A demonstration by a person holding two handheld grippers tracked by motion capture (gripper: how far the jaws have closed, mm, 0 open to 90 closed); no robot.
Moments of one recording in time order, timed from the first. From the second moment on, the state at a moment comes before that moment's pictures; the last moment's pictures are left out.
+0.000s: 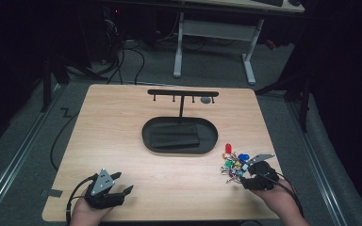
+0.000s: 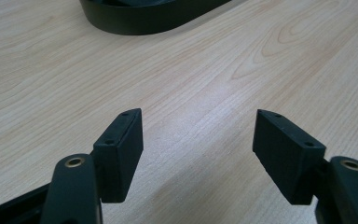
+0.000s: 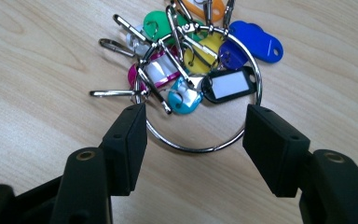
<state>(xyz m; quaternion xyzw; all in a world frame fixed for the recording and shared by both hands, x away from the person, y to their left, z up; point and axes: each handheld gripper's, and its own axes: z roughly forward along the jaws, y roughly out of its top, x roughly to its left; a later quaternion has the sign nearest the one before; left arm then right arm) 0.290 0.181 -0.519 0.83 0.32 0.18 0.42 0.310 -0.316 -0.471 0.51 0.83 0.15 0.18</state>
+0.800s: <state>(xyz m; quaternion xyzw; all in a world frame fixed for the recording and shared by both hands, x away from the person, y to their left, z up) 0.290 0.179 -0.521 0.84 0.32 0.17 0.41 0.358 -0.327 -0.477 0.50 0.85 0.09 0.14</state>
